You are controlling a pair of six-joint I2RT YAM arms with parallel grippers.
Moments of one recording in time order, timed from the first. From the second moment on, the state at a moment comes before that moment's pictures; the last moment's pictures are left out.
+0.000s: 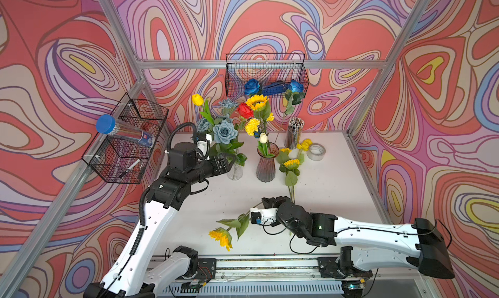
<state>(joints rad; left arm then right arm) -0.27 1.00 1.19 -0.60 0.36 -0.64 1.23 1.17 0.74 -0.04 0.51 -0.85</state>
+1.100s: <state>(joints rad) -0.19 0.83 1.09 -0.56 0.09 -0.64 0.12 1.24 0.80 -0.30 -0.25 0.28</state>
